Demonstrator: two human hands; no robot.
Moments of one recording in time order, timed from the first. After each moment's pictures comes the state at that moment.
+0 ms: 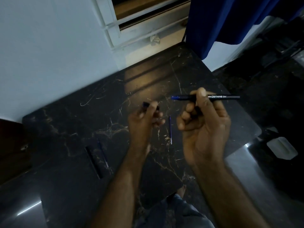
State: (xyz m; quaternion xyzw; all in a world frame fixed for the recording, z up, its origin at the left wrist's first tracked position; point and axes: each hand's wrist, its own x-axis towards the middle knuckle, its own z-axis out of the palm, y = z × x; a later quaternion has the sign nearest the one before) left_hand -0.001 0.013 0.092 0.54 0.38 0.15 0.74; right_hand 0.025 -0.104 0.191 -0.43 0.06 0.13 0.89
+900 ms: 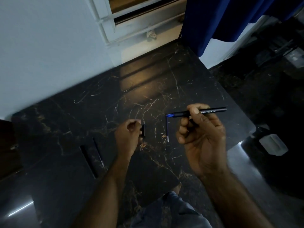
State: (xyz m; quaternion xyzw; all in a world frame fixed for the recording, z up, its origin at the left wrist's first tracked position) left_hand -0.039 0.048 0.008 0.69 0.43 0.08 0.58; right_hand 0.016 -0.129 0.168 -0.44 0.04 0.23 0.86
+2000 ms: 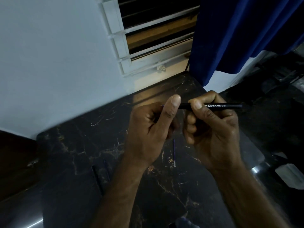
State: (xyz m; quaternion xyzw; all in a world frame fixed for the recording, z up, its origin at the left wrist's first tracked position) left_hand 0.001 0.025 0.230 0.75 0.08 0.23 0.62; right_hand 0.062 -0.108 0.242 -0.47 -0.16 0.20 0.84
